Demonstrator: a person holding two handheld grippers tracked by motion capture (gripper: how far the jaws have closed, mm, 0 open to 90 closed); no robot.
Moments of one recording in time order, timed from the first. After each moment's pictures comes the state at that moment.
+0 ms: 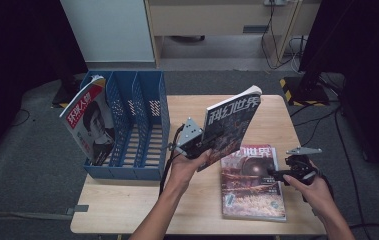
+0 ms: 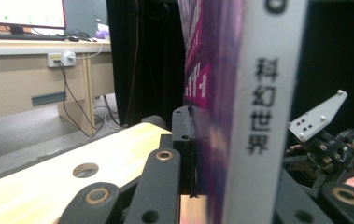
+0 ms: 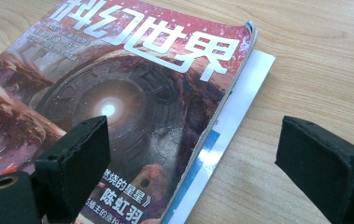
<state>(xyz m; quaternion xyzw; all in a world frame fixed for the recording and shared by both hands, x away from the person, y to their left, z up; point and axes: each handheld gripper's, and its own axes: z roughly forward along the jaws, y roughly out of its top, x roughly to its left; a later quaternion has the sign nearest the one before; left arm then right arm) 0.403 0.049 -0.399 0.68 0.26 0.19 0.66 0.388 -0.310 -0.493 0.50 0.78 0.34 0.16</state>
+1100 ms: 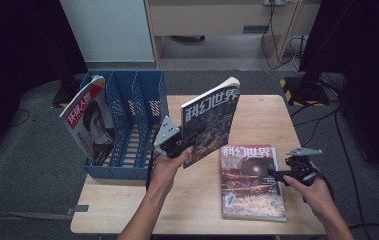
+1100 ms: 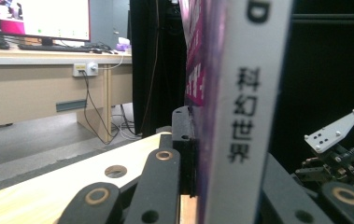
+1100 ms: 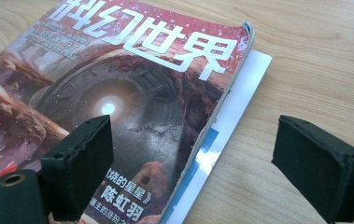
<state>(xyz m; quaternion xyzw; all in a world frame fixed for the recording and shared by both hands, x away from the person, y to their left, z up) 0.396 0.098 -0.389 0.65 0.28 0.21 0.67 0.384 -0.310 -0.491 0.50 0.78 0.34 0.16</state>
